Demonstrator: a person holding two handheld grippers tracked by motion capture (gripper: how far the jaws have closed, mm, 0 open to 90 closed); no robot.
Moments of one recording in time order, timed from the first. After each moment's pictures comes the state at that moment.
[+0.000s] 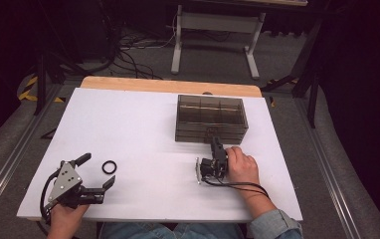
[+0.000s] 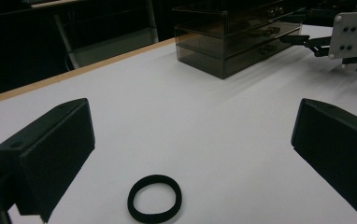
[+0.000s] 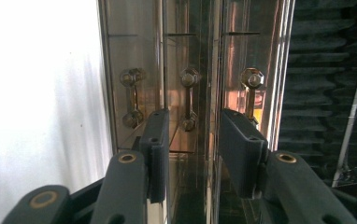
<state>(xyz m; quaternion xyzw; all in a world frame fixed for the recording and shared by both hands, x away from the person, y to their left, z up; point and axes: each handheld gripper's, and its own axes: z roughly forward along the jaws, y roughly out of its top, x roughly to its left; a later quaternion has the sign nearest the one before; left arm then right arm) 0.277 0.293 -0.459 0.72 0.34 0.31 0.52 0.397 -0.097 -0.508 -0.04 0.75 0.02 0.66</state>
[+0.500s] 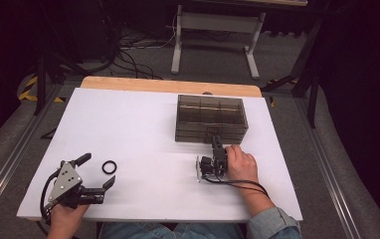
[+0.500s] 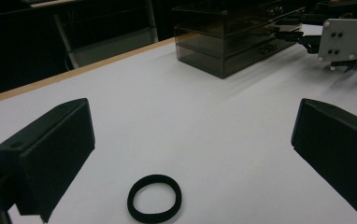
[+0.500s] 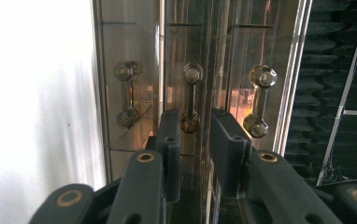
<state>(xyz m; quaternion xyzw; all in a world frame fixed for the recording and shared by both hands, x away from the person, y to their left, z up) 0.278 0.293 -0.459 0.72 0.34 0.31 0.52 0.406 -0.098 -0.516 -0.04 0.74 0.00 0.67</state>
